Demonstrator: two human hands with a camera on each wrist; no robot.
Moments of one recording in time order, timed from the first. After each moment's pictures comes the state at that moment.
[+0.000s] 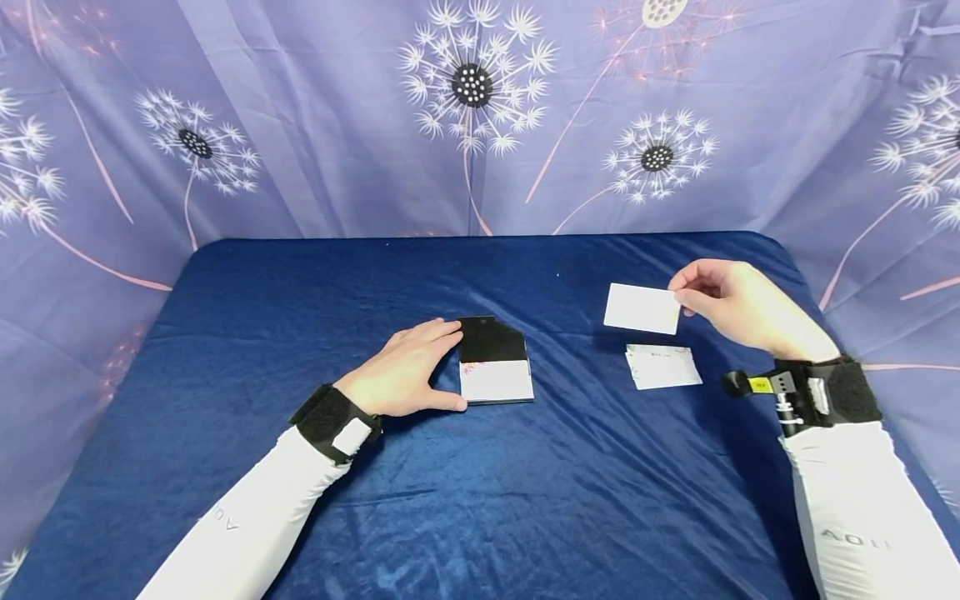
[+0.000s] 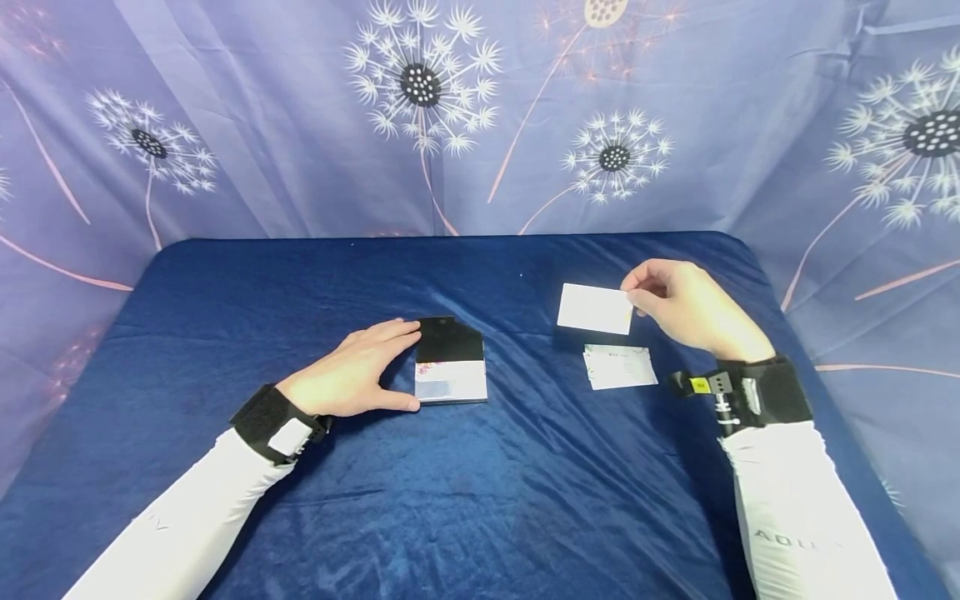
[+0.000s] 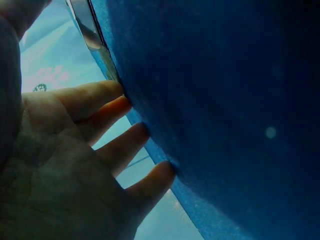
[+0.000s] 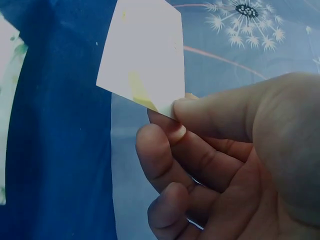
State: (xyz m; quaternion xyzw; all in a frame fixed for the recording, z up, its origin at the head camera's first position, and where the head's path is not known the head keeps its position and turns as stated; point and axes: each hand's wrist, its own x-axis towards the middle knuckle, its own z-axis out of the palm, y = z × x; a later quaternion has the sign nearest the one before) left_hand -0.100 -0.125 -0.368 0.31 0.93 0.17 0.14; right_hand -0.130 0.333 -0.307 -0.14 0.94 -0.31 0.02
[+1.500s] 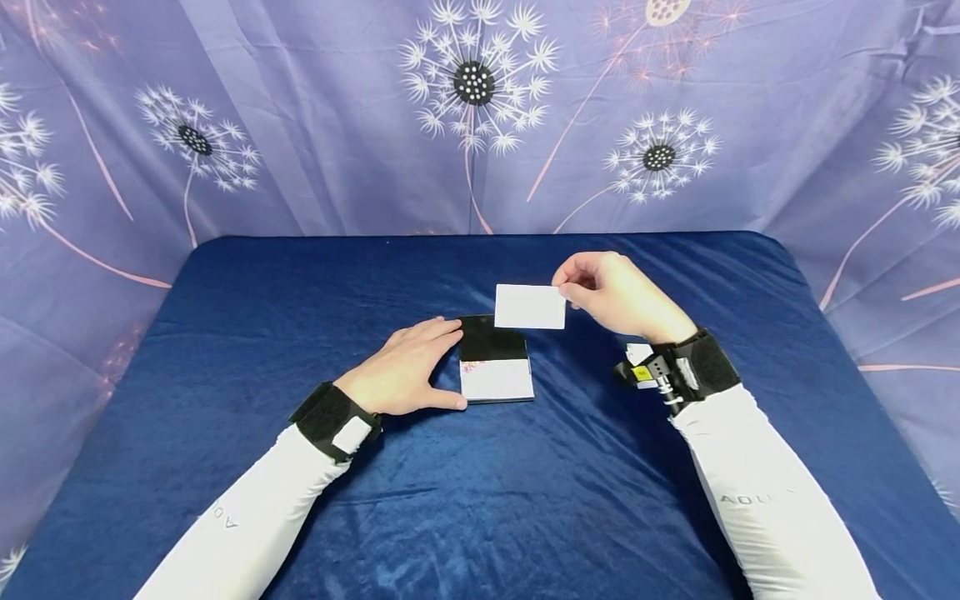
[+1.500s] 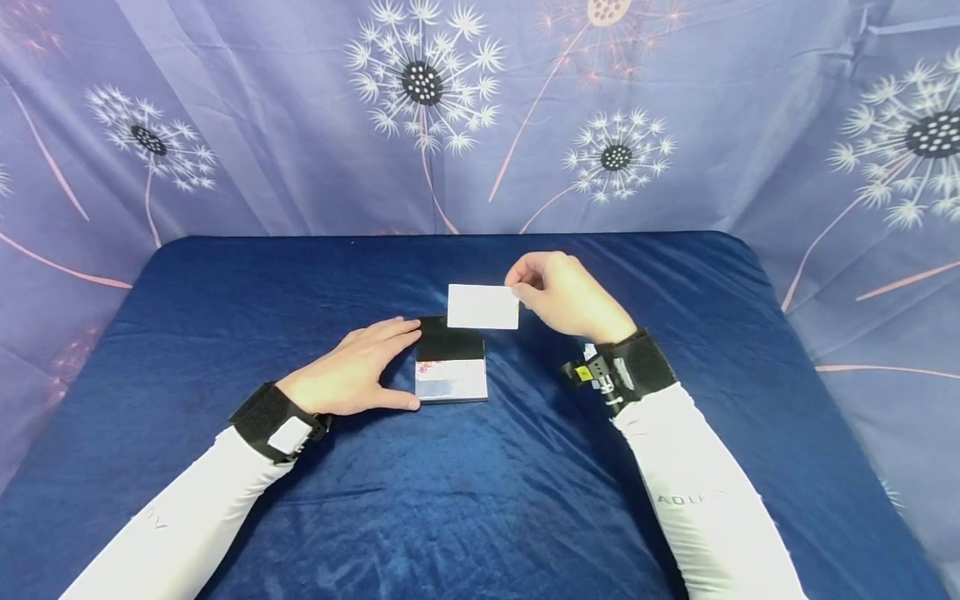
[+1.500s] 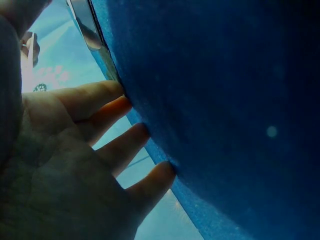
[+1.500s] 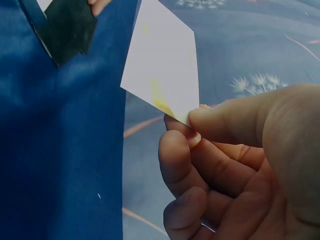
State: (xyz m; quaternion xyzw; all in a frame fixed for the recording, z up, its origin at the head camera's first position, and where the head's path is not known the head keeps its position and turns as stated) left_hand -0.102 -0.126 -0.371 0.31 0.93 0.16 0.14; right_hand -0.160 0.207 -0.317 -0.22 0.91 -0.35 0.05
